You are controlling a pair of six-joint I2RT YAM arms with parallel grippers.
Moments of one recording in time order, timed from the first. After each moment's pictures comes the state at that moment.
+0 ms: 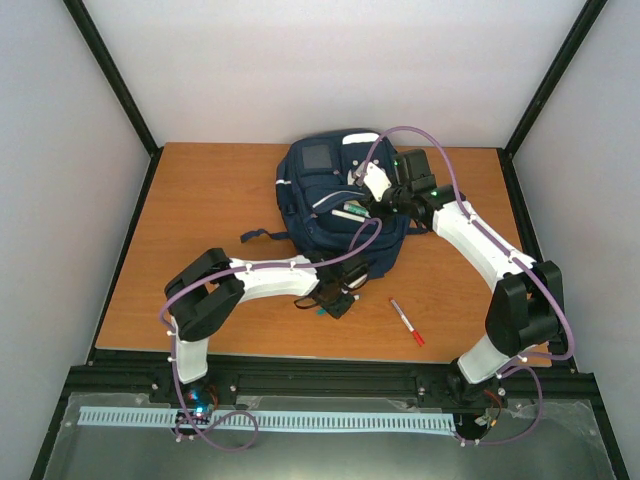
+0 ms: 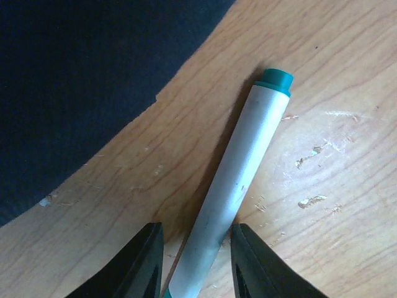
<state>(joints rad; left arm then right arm) -1.03 1.90 1.22 -0.65 -0.07 -0.28 0.39 1.59 1.32 -0.50 -0.35 -0.51</state>
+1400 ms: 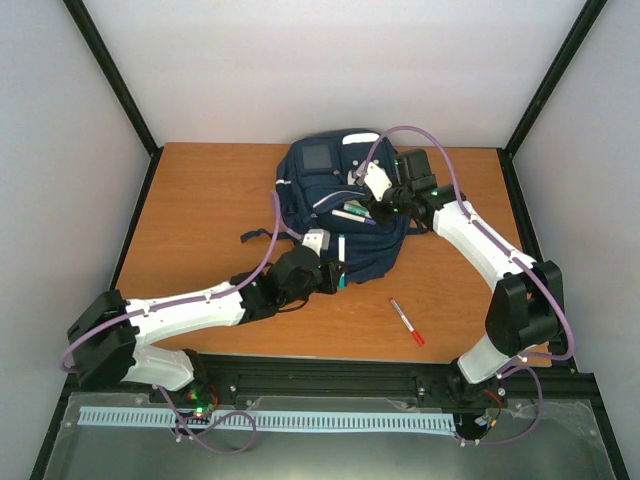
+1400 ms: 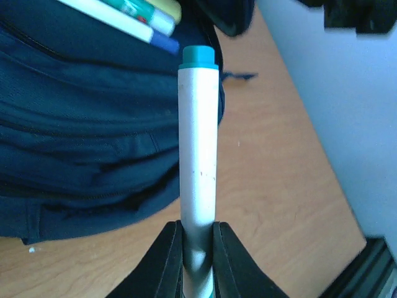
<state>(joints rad) -1.03 1.33 0.81 -0.03 -0.15 -0.80 0.38 1.59 1.32 -0.50 -0.35 -0.51</state>
